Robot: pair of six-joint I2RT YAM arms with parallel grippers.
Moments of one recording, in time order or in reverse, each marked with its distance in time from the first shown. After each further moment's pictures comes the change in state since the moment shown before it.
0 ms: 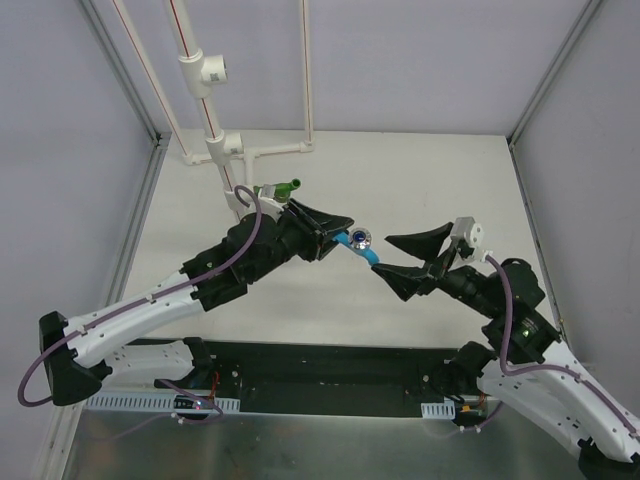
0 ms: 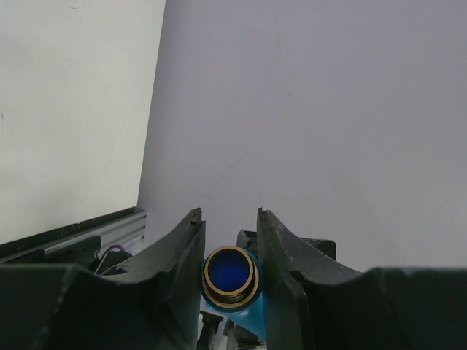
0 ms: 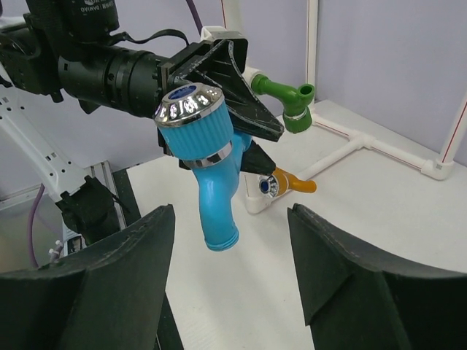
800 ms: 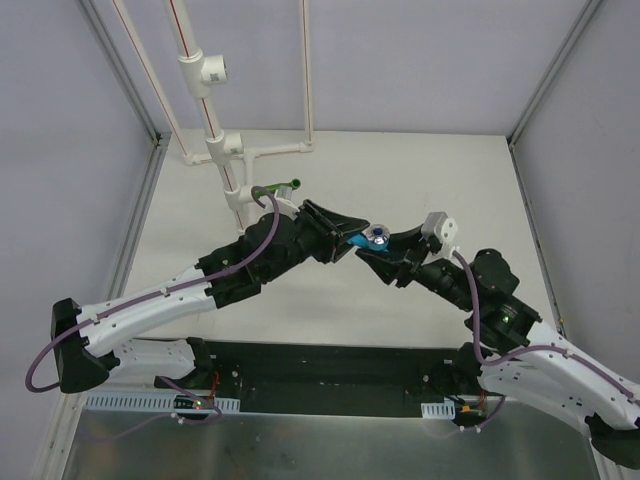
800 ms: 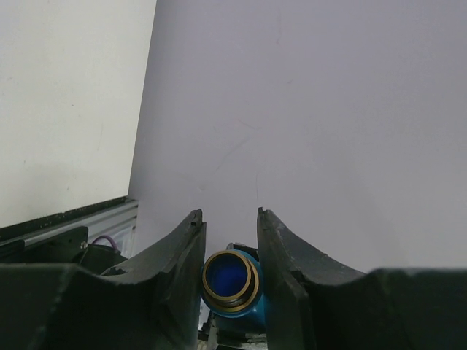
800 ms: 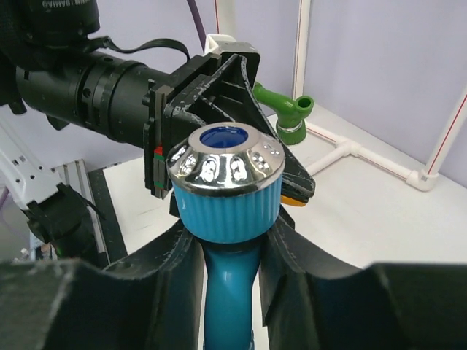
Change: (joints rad) left arm -0.071 0.092 0.065 0.014 -0.016 -0.038; right arm 0.171 0.164 0.027 0.103 0.178 -0.134
